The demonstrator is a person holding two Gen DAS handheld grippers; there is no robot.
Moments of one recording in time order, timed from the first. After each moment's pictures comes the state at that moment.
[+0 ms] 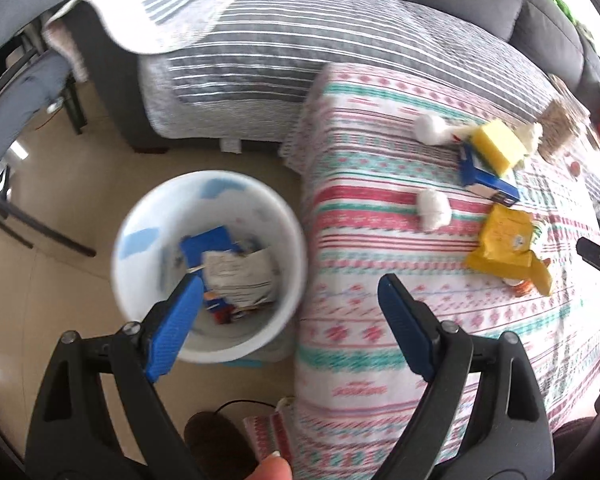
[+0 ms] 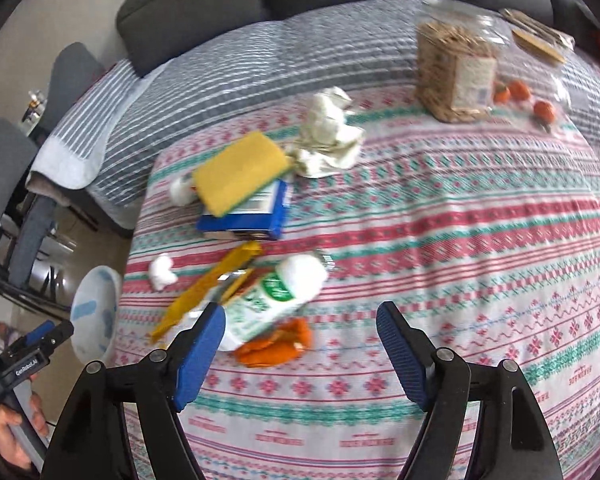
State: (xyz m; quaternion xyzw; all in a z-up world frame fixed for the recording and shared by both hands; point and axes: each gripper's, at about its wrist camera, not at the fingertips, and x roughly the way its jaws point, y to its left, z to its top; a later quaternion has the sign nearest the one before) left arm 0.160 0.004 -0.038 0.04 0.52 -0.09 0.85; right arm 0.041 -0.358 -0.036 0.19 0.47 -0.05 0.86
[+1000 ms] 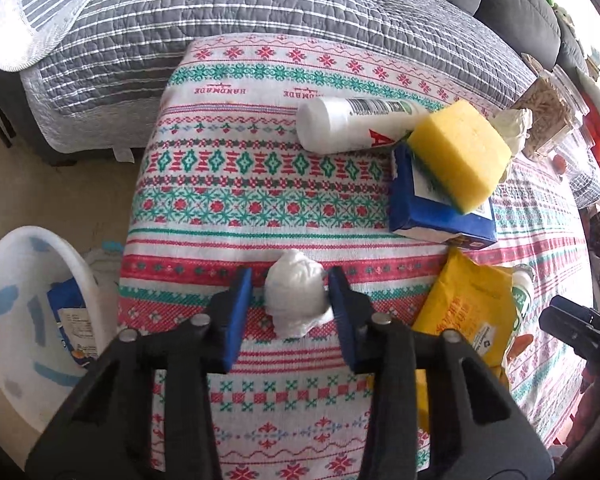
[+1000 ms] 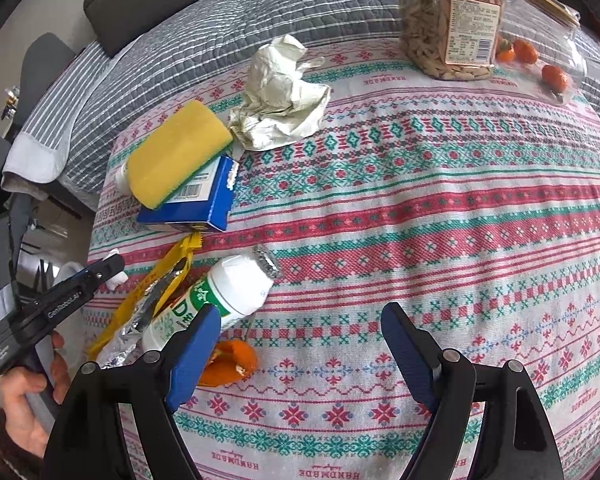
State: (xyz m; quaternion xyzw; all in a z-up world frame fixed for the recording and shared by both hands) left arm 0.225 -0.113 -0.092 0.02 0.55 -0.16 0.82; right arm 0.072 -0.386 -0.075 0.20 0.53 -0.05 0.83
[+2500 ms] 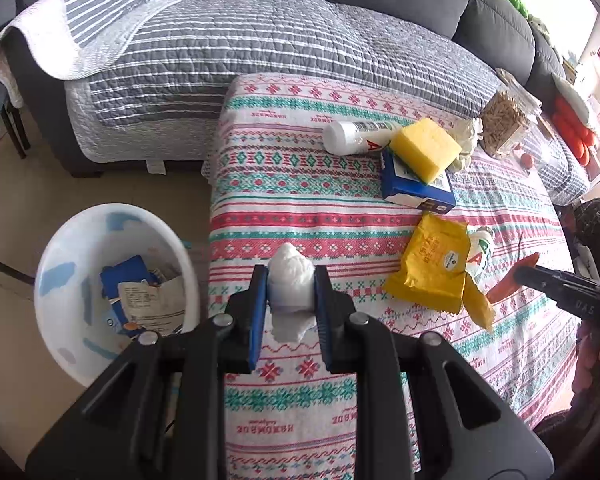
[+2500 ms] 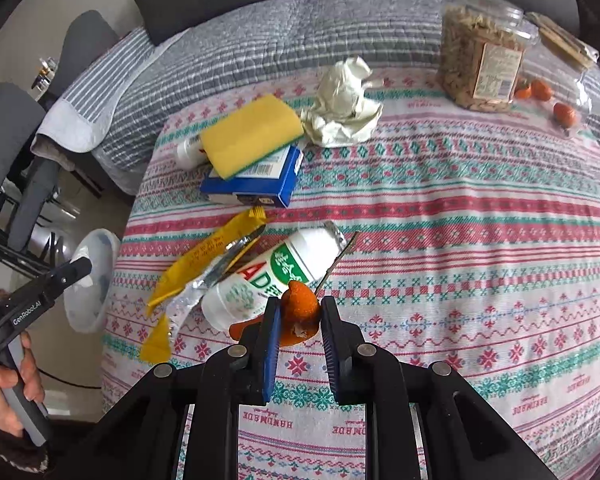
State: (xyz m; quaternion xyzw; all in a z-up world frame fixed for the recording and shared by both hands) left arm 0.164 -0.043 -0.036 0.02 0.50 -0.17 0.85; right arm 0.050 -0.340 -0.052 0.15 0.50 -0.01 0.85
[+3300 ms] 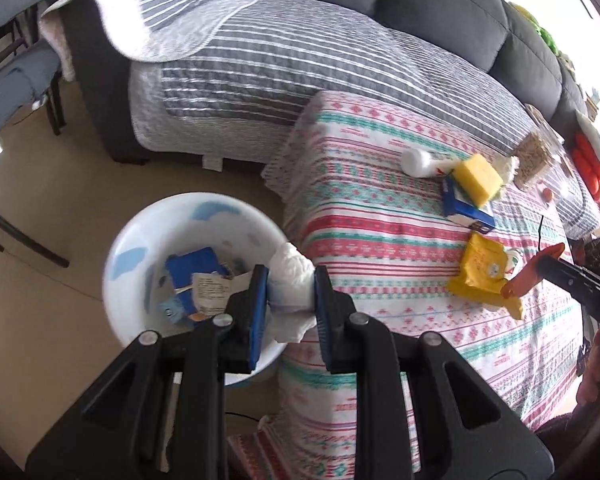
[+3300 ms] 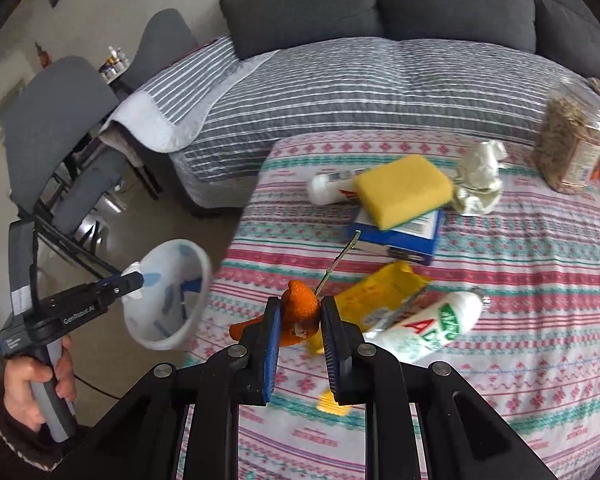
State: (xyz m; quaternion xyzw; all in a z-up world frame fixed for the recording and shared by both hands) left arm 0.171 0.045 -0.031 -0.02 0.50 -0.12 0.86; right arm 0.066 -0.241 -0.008 0.12 0.43 0.08 0.89
